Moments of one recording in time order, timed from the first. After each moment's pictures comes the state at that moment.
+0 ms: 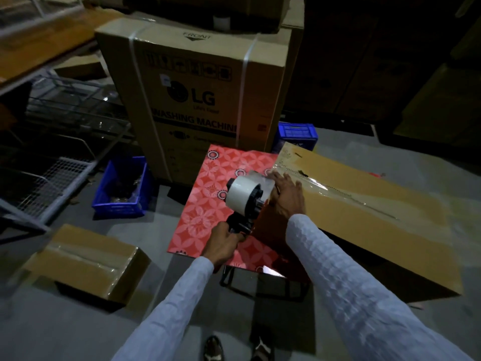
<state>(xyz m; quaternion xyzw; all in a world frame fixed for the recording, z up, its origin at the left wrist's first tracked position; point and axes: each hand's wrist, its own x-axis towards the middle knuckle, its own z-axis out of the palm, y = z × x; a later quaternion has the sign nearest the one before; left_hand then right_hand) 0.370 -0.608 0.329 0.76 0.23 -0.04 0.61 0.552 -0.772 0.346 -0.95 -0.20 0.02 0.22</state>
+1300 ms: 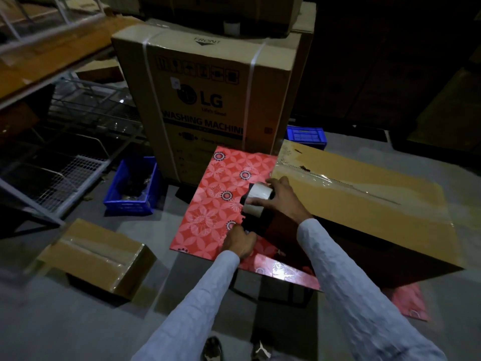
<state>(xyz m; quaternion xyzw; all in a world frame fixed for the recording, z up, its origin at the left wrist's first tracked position) 0.397 -0.654 0.323 0.80 0.32 -0.09 0.50 0.514 -0.767 0.406 -0.91 -0.22 0.14 0.33</state>
